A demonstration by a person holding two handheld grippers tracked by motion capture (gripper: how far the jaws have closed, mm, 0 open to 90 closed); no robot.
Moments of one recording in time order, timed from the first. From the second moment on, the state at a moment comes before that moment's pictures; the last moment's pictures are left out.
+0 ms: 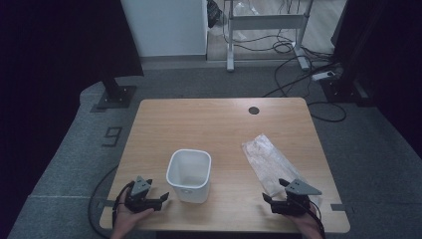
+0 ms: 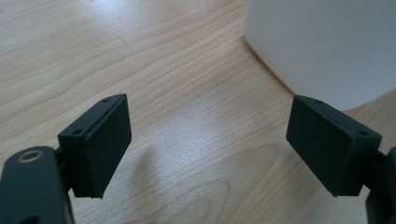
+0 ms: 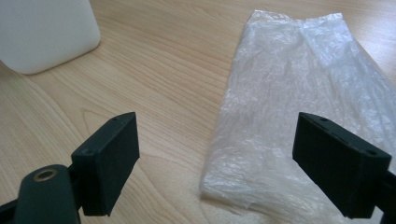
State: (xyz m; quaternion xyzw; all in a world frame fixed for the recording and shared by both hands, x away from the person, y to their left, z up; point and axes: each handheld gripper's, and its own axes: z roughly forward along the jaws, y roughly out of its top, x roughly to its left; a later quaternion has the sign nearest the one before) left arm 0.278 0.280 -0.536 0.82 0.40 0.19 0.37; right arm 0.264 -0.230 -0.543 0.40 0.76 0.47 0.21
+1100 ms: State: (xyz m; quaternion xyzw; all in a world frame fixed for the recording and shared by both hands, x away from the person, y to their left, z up) left arm 0.292 0.163 -0.527 0.85 0.31 0.18 0.39; right arm 0.264 -0.235 -0.542 0.40 0.76 0.47 0.21
